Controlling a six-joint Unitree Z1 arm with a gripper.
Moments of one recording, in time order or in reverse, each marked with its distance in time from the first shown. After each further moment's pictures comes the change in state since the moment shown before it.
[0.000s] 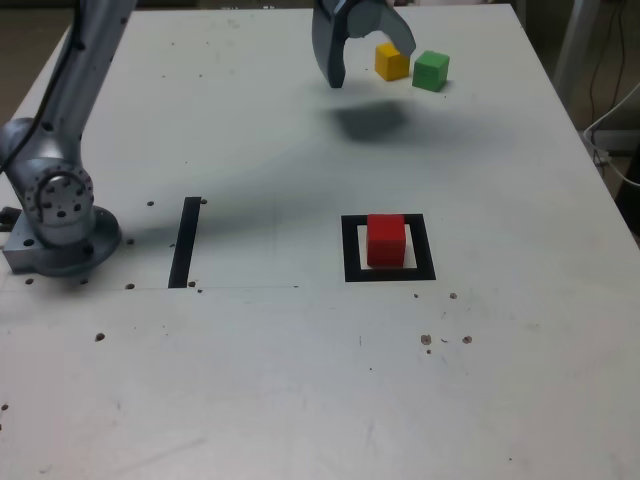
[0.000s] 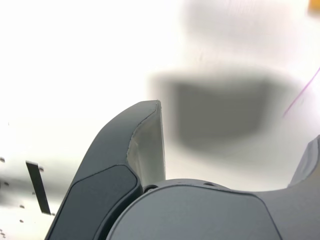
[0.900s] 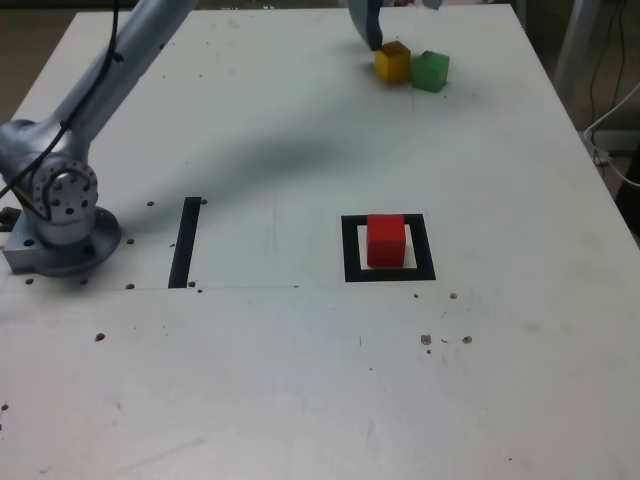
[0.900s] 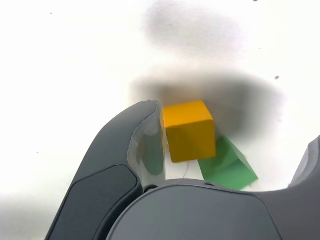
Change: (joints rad) arm 0.118 0.325 -0.669 0.124 -0.010 0.080
